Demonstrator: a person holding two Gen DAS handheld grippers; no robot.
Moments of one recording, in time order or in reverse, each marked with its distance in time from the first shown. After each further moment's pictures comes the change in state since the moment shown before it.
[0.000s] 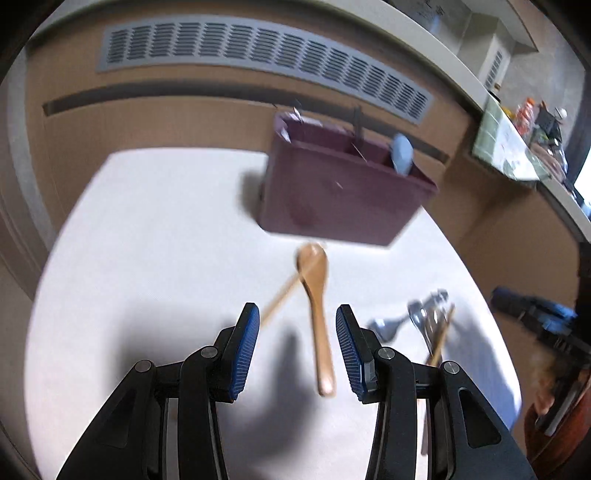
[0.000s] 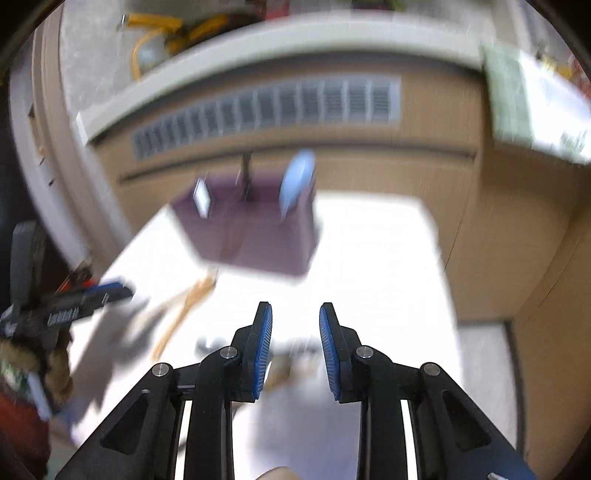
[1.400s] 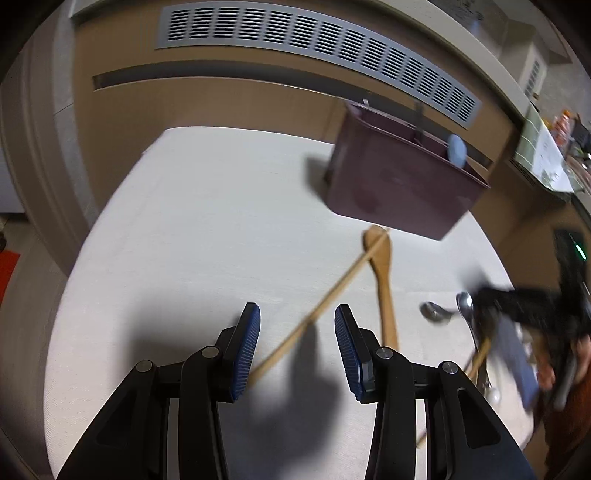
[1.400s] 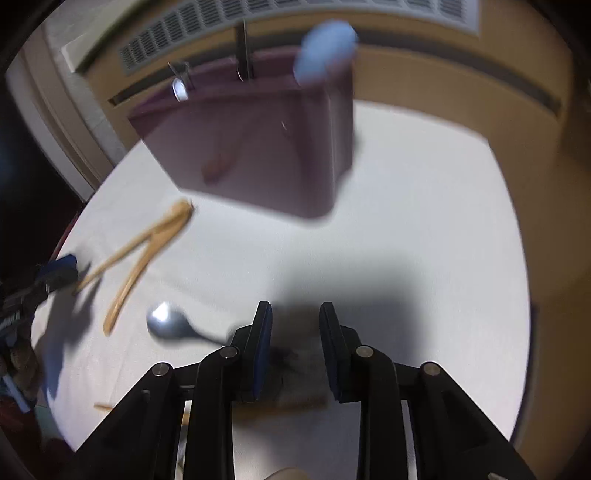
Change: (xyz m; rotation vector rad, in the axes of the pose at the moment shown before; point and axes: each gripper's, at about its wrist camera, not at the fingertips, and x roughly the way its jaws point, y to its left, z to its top) left arm -0.011 0.038 -0.014 -0.101 -0.005 0.159; right arm 0.092 -0.008 0.026 -0.080 0.240 0.060
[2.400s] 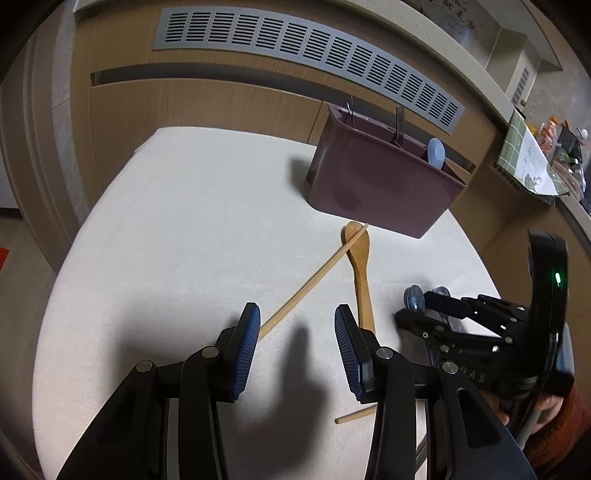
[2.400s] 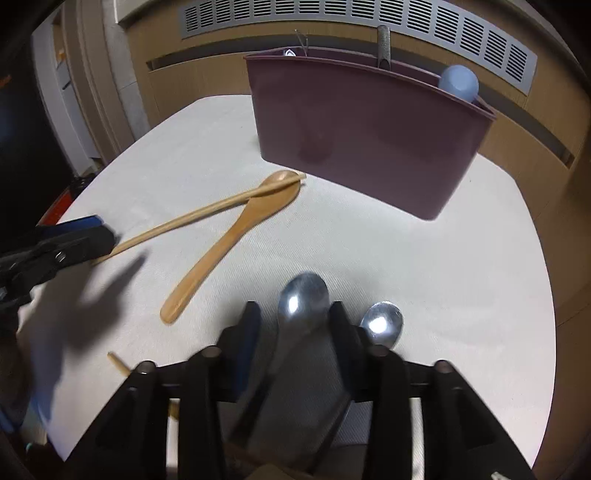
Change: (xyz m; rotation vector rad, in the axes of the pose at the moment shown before) left arm -0.014 -0.004 -0.014 -0.004 -0.025 -0.071; right arm 0.022 0.106 -0.006 -0.076 -0.050 -0.116
